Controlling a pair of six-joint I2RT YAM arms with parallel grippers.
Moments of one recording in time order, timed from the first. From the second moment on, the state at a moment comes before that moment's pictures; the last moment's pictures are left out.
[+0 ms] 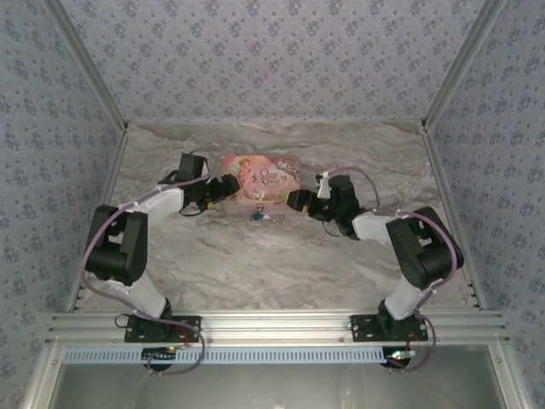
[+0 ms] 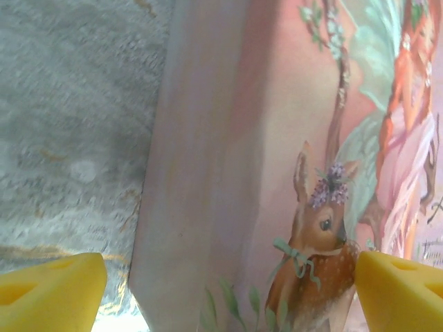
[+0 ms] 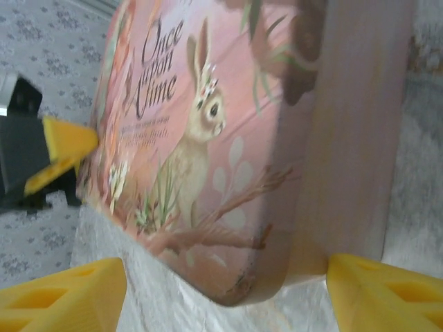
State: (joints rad) left arm -0.26 1.67 0.98 -0.24 0.33 -0.67; right arm 0.41 1.69 0.71 0.45 -0.51 0.76
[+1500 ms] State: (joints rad) left arm -0.40 1.47 0.76 -0.17 0.21 -0.89; right arm 0.54 1.77 0.60 0.79 -0.62 0.48
